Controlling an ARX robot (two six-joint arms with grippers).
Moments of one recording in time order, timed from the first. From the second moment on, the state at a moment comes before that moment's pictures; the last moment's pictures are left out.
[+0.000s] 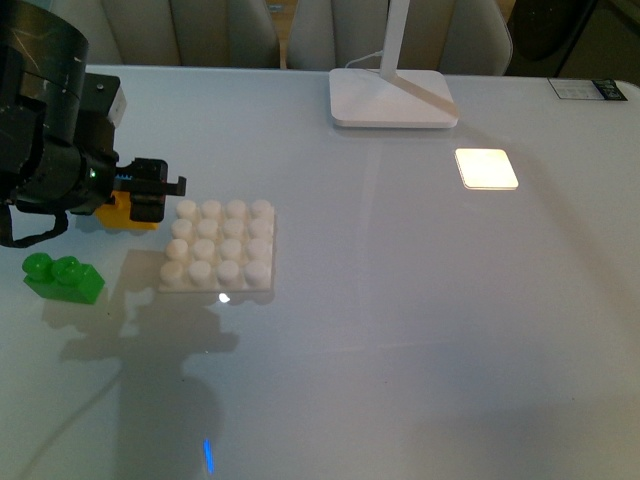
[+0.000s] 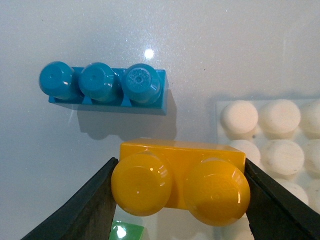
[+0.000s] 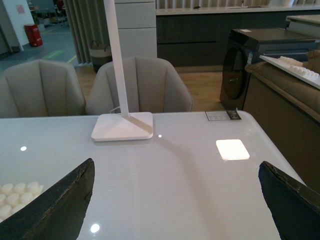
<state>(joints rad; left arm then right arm) -0.15 2.24 1.06 0.29 -0.15 -0.07 0.00 0.01 0.01 0.00 0.00 0.00</state>
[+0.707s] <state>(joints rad) -0.31 2.12 0.90 0.28 -0.21 -0.26 0.00 0.01 0.01 0.00 0.00 0.00</state>
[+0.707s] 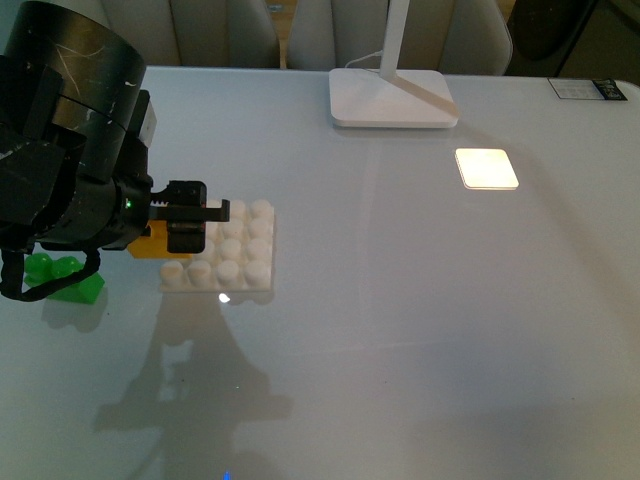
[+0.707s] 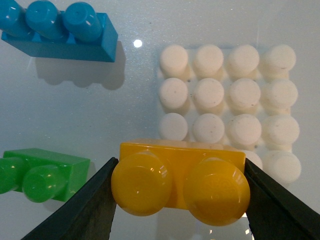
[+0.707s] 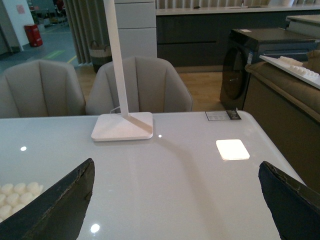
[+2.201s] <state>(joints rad) -0.43 2.30 1.10 0.25 -0.26 -0.35 0.00 0.01 0.01 0.00 0.00 0.00</state>
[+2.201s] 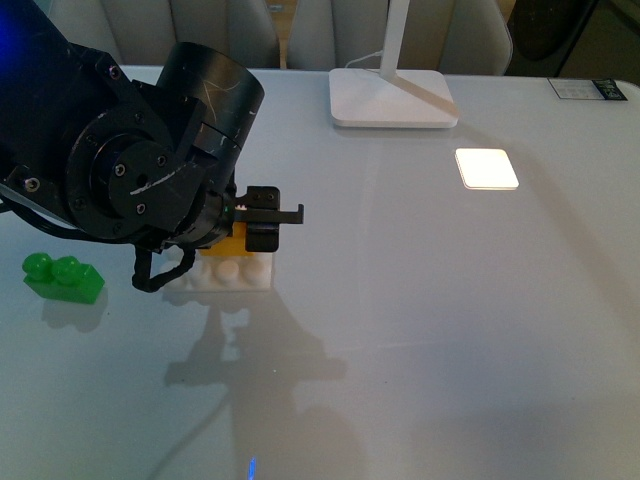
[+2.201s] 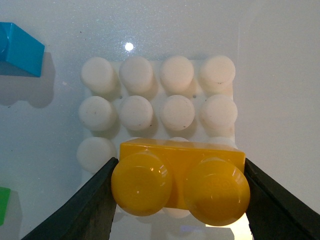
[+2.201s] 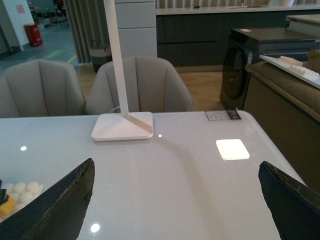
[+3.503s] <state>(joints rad) -0.43 2.32 1.12 0.24 -0.33 -0.30 0.00 0.01 0.01 0.00 0.00 0.00</state>
